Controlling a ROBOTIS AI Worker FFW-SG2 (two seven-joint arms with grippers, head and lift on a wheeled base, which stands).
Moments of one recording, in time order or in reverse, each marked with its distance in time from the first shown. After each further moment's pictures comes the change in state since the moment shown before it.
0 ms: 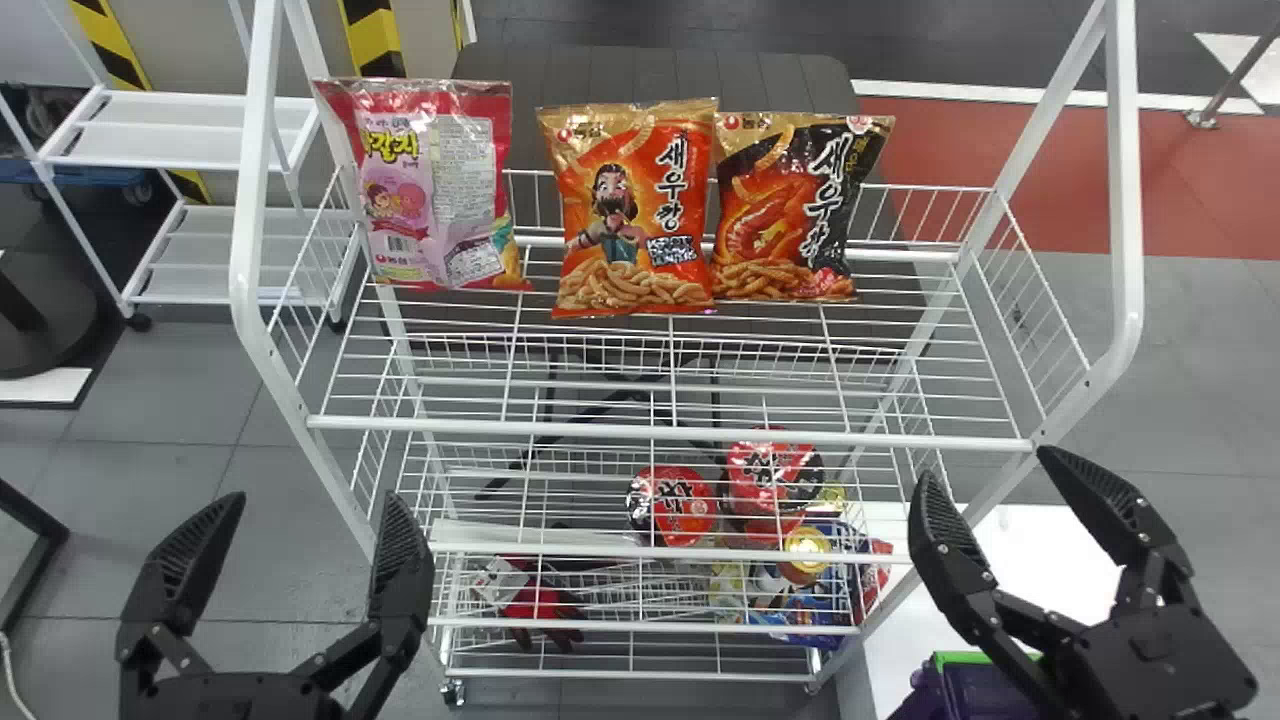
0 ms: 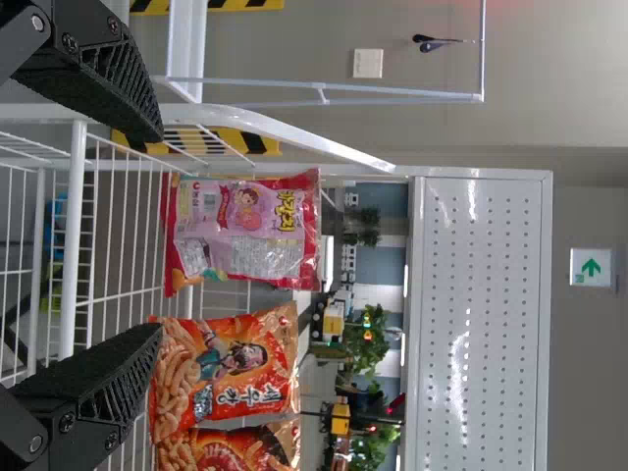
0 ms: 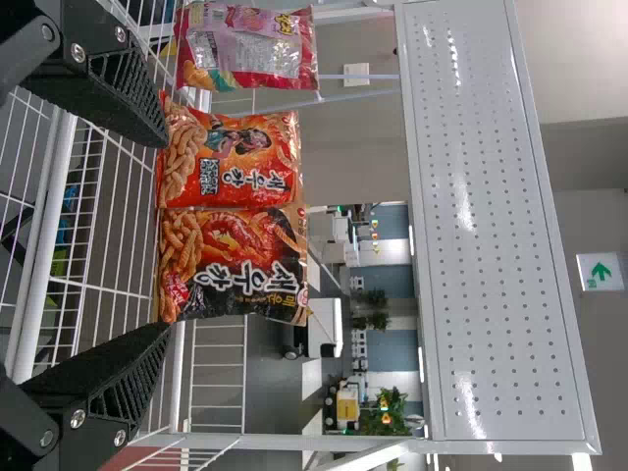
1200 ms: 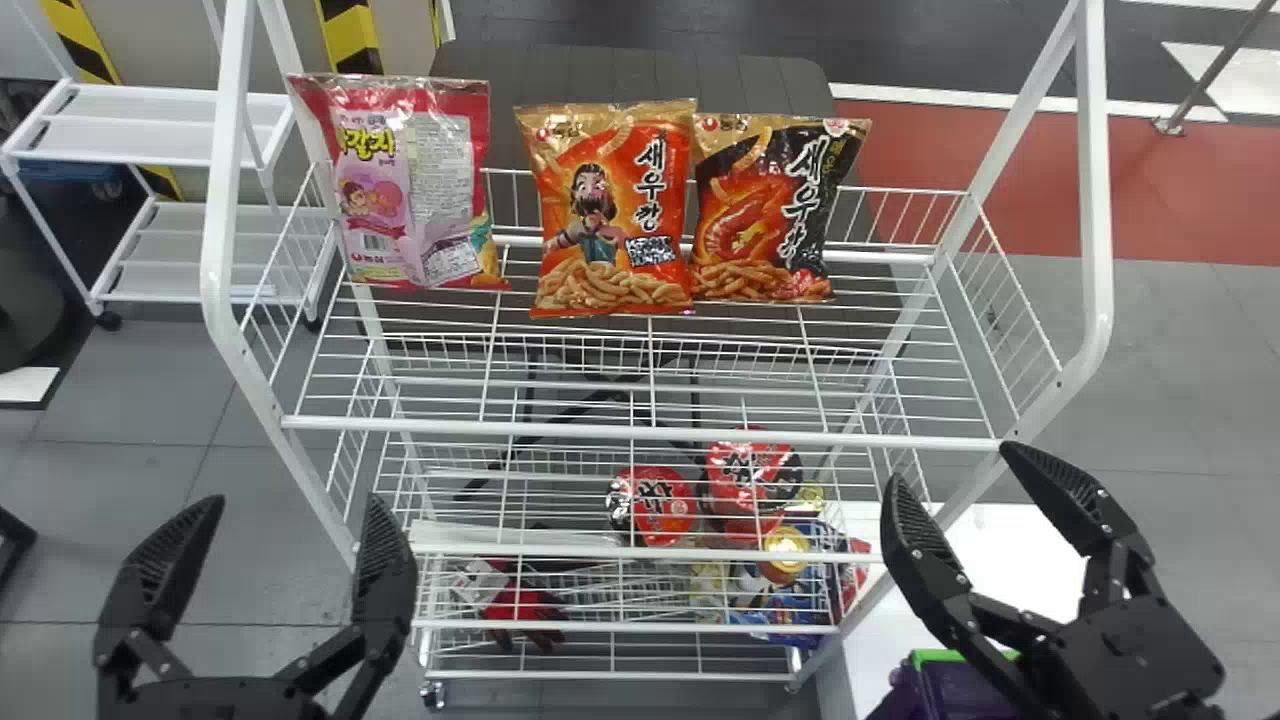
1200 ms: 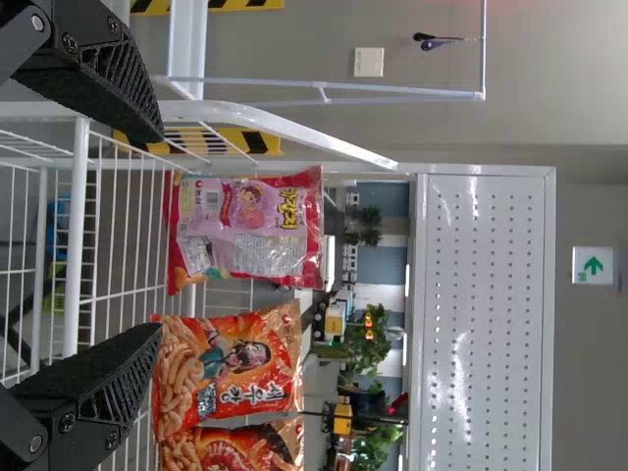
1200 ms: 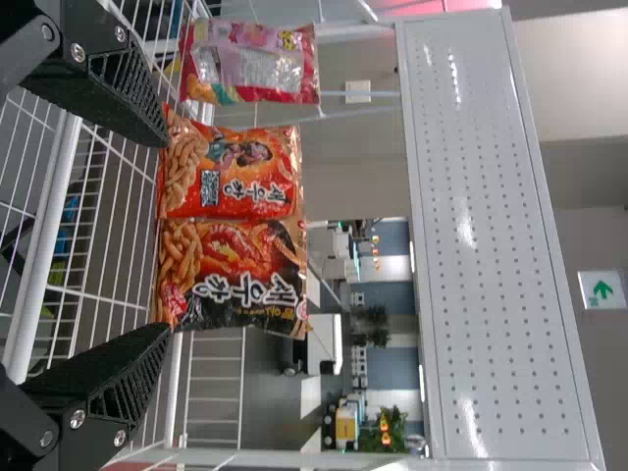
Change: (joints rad) left arm -0.006 0.000 -0.008 0.009 -0.007 0.000 0.006; right arm -0.009 0.002 -0.028 0.000 -0.019 0.011 0.102
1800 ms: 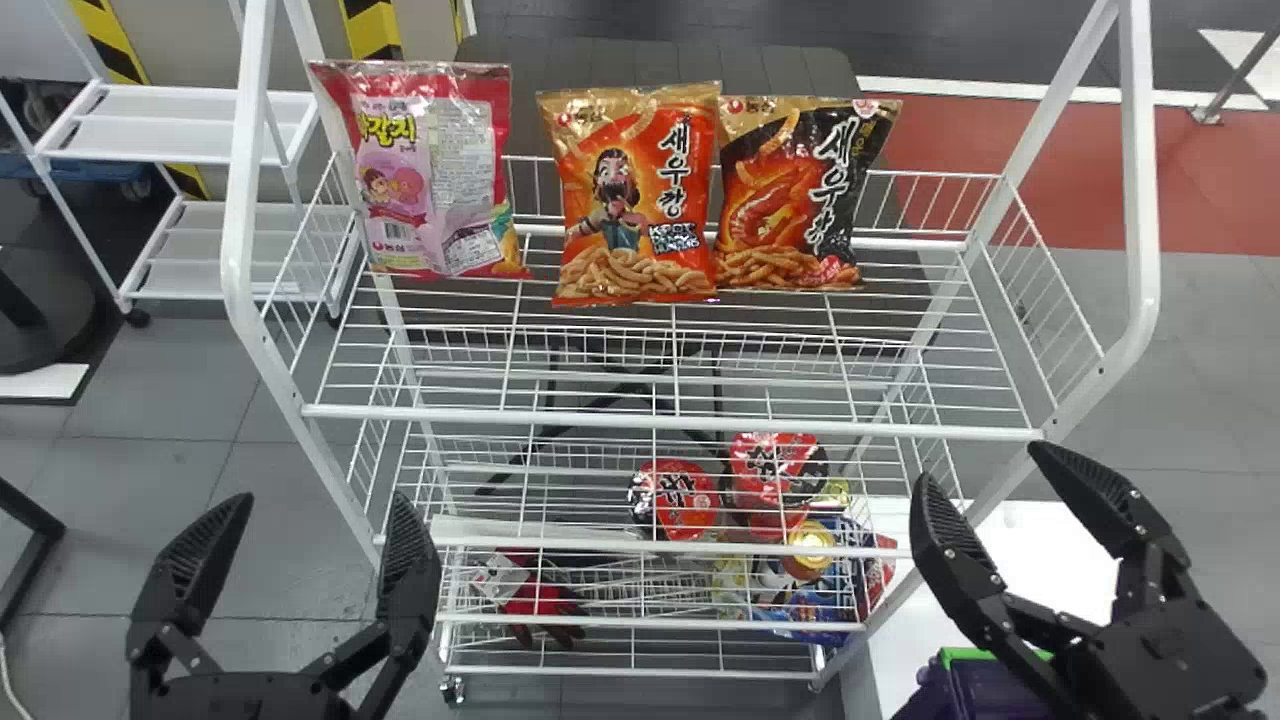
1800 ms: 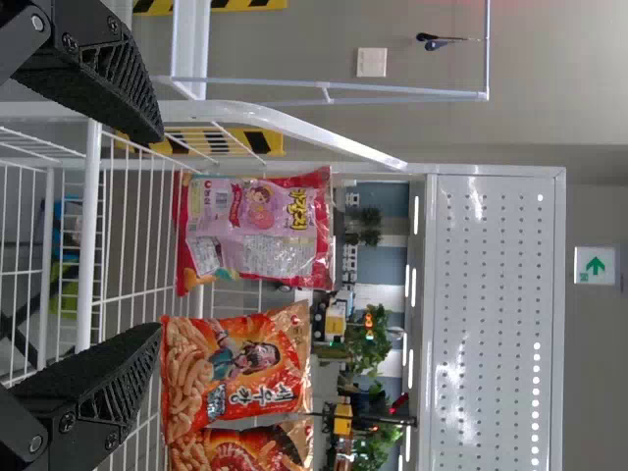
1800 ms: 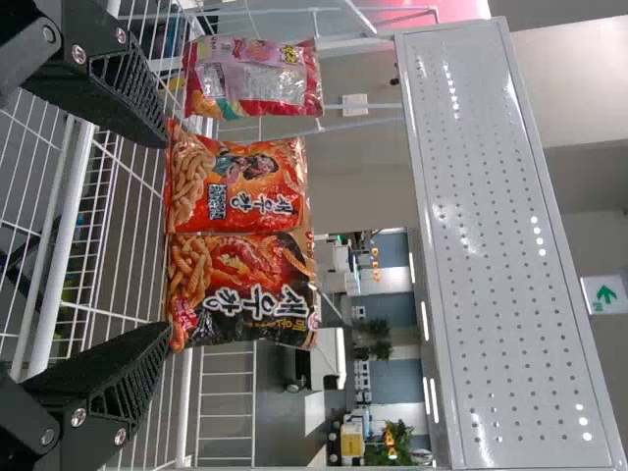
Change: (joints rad) left arm 0.000 0.000 0.001 -0.002 0.000 0.001 0.000; right arm 0.002 0.007 -0.009 -0.008 -0.030 0.012 0.005
